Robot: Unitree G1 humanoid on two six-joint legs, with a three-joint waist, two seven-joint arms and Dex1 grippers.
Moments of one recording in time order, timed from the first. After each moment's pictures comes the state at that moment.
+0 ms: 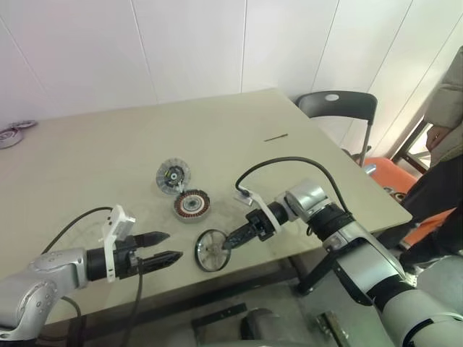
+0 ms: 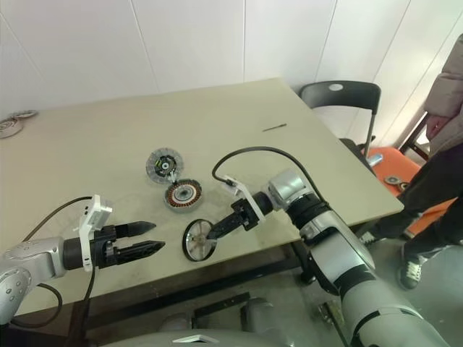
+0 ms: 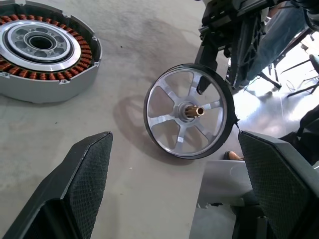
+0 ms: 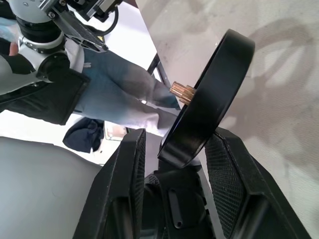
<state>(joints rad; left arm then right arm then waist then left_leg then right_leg) 0.18 0.79 0.25 -0.42 -0.82 0.82 -0.92 -0.87 -0.30 0.51 0.56 0.30 1.19 1.57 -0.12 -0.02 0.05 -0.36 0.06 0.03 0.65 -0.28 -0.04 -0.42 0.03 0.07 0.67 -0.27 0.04</state>
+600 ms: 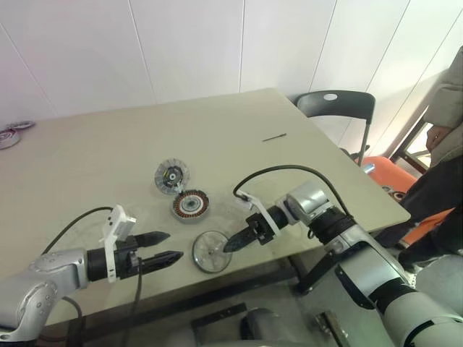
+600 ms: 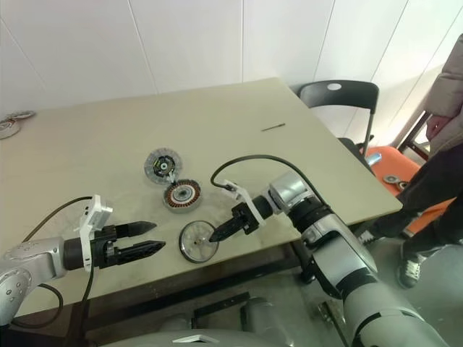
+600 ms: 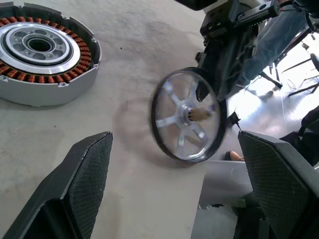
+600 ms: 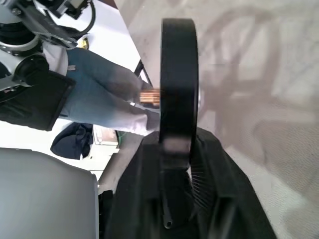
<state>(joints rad) 0.19 0.79 0.25 -0.43 -0.82 0.82 -0.91 -0.84 -0.32 0.53 0.53 0.34 1.21 1.47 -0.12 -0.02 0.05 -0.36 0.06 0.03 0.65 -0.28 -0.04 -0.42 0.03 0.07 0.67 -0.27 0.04</state>
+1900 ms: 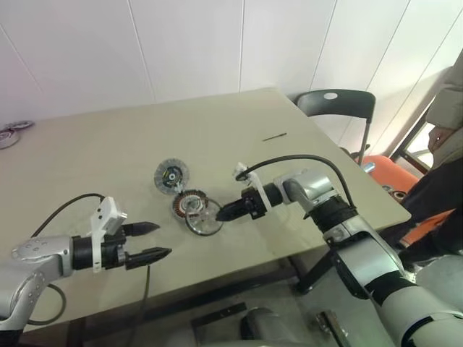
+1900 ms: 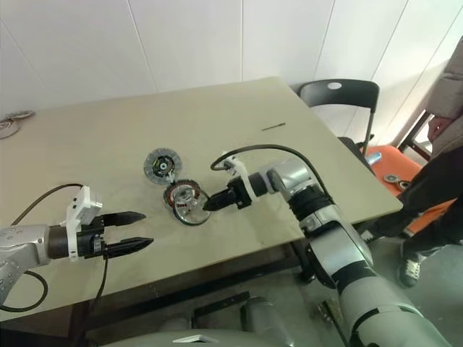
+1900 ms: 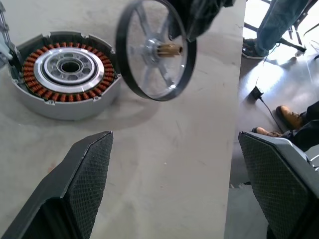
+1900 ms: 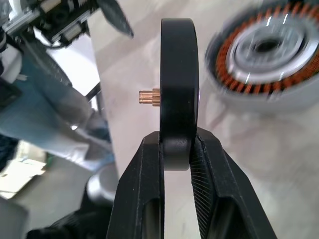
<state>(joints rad) 0.15 0.89 0.25 -0.37 -0.69 0.65 -1.05 -0.92 -0.28 0.38 0.58 0.32 0.86 1.33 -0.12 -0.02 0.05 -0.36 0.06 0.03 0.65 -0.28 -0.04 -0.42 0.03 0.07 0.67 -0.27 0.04</state>
